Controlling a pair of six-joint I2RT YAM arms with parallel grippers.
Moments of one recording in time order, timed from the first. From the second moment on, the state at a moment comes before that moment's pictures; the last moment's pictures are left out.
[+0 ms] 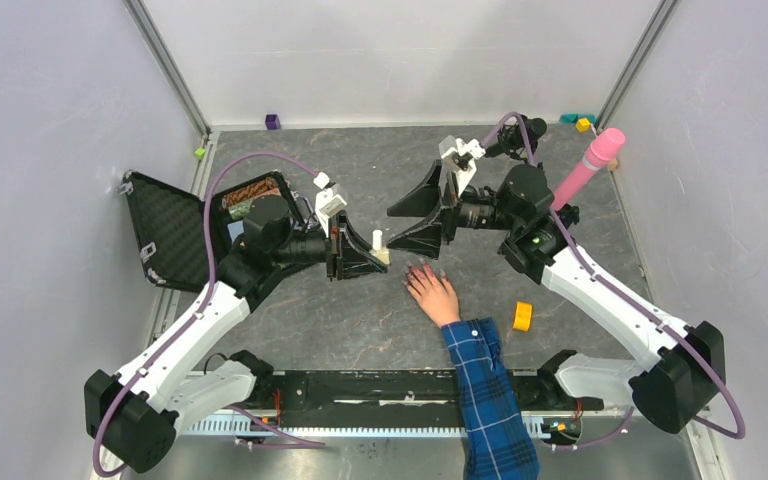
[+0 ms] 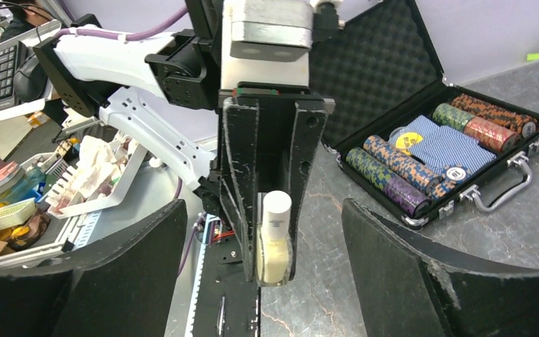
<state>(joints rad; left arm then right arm) -0.51 0.97 0.80 0.02 0.97 -0.31 0.62 1.19 1.01 0.37 -0.90 0.47</state>
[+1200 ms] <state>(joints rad) -0.51 0.99 0.80 0.02 0.98 -0.32 0.69 1.31 1.05 0.30 -0.90 0.42</state>
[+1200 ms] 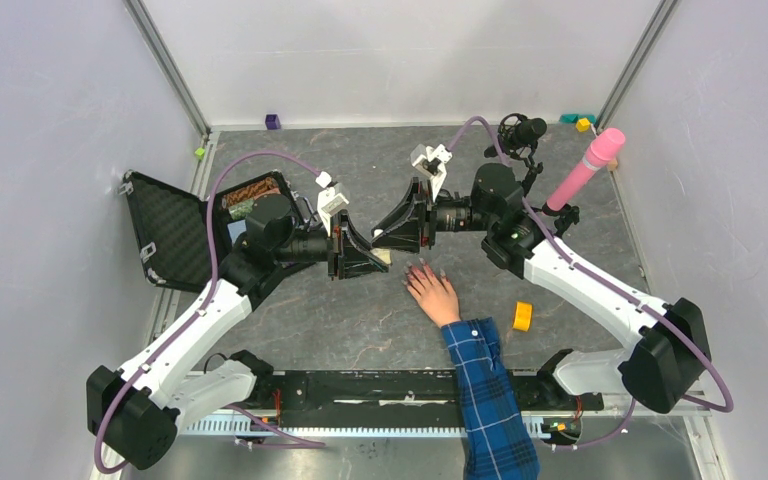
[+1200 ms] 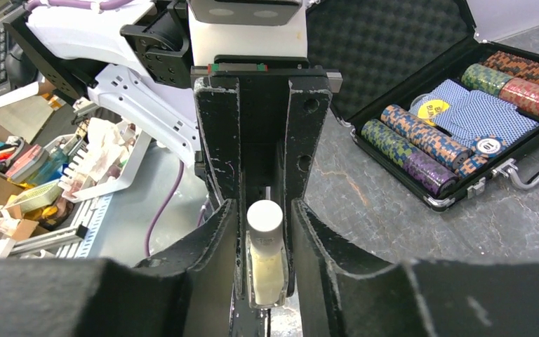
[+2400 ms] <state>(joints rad) -0.52 0.99 0.80 -0.09 0.83 -0.31 0.72 1.38 1.24 -0.15 -0.81 0.14</state>
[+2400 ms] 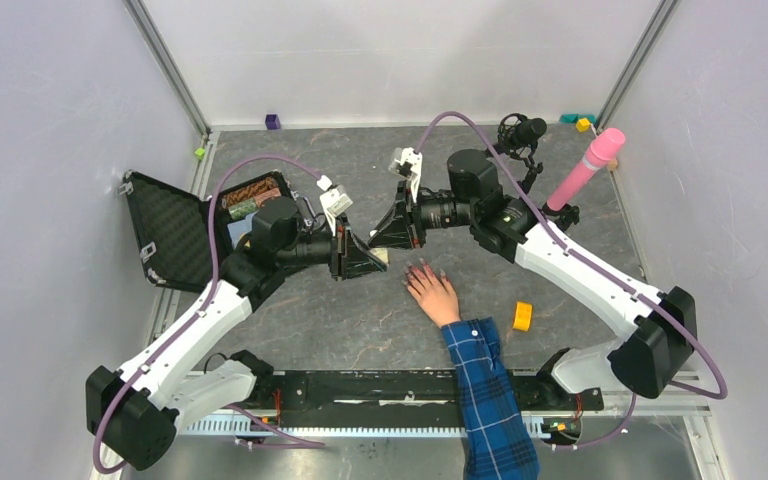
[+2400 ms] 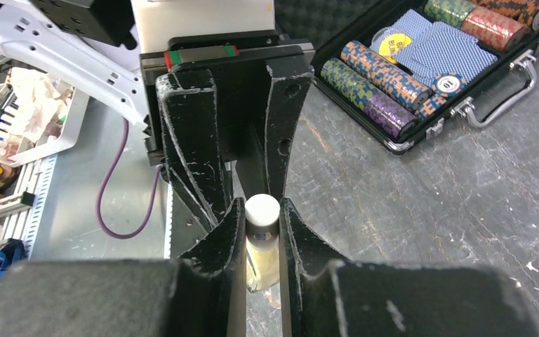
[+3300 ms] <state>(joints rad) -0.46 0.96 0.79 -0.27 0.53 -0.30 0.88 1.54 1.38 -0.26 -0.29 0.28</state>
